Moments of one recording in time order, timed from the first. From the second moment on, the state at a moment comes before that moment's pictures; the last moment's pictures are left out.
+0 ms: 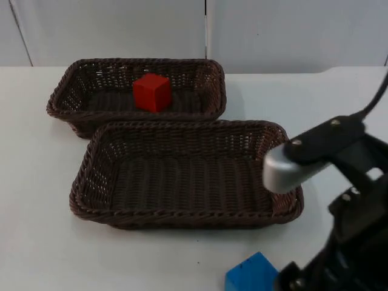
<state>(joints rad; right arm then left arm) 0.97 1.50 -0.70 -0.02 0.48 0.27 -0.29 0.44 -0.69 -0.15 0.75 0.11</state>
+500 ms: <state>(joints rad) 0.98 1.81 -0.85 -0.19 0.47 0.44 -0.29 0.44 -0.69 -0.14 0.75 0.11</state>
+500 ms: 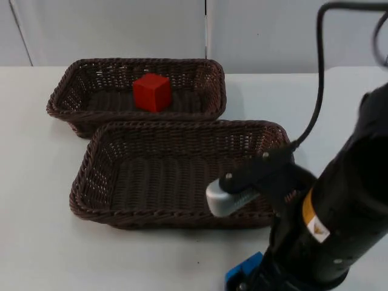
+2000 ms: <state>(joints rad) 0.97 1.84 -0.86 -0.23 0.32 0.49 -0.29 0.44 -0.69 -0.14 0.76 0.11</state>
